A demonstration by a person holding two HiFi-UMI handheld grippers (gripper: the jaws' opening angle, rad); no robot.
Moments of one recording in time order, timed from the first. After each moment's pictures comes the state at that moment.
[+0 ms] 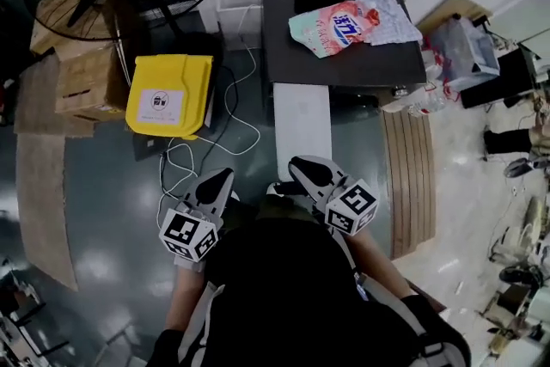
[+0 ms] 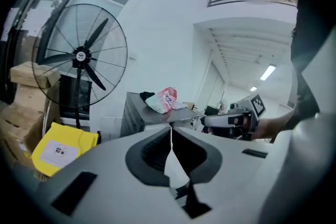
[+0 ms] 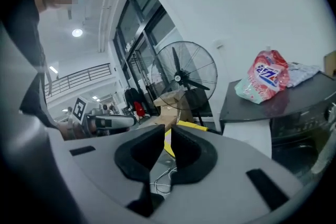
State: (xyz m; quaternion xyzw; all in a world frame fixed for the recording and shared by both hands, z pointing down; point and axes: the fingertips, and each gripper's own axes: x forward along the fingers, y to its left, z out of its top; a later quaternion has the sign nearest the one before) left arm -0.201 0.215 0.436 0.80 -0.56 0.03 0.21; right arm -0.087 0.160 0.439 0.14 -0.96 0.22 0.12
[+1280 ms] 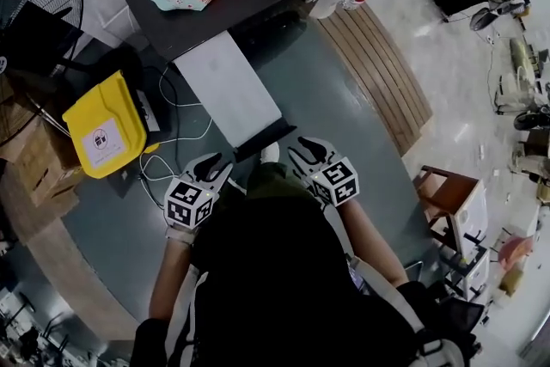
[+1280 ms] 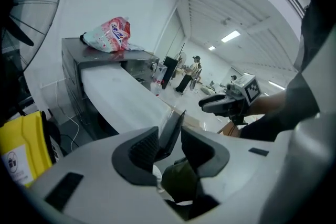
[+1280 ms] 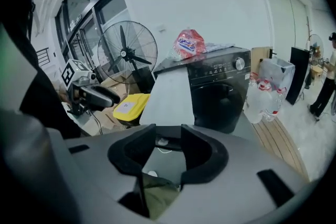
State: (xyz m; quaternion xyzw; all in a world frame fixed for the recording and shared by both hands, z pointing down) left arm -0.064 0.227 0.590 0.89 -0.26 0.25 0.30; right arm 0.104 0.229 0.604 0.41 -0.83 0.29 0.24
